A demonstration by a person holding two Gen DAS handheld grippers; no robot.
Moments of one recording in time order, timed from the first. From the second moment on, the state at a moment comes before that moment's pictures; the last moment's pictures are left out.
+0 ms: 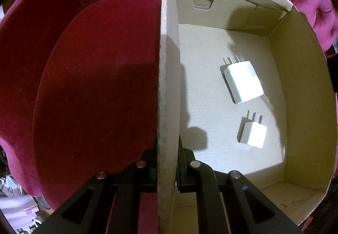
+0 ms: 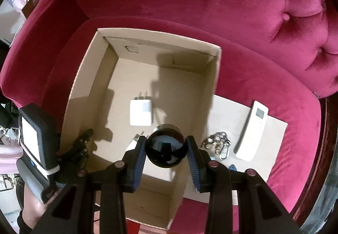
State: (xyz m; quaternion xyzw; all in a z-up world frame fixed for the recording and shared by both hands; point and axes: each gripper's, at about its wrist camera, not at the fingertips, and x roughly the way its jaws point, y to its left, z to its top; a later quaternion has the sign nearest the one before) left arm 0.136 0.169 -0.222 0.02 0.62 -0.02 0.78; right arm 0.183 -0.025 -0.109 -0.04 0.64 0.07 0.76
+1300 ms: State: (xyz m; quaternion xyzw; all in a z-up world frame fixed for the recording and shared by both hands) left arm 0.138 0.172 -0.220 0.02 0.62 -0.02 0.78; right arm 0.189 0.004 -0.210 -0.05 0.67 0.04 0.74
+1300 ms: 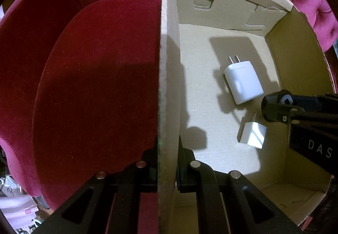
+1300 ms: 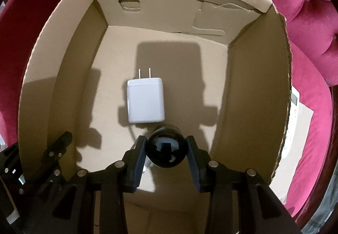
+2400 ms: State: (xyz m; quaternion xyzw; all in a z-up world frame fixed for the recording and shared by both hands) left arm 0.136 0.170 -0.224 0.02 0.62 -0.02 0.78; right arm 0.165 -0.042 -0.133 -0.01 0.61 0.04 0.79
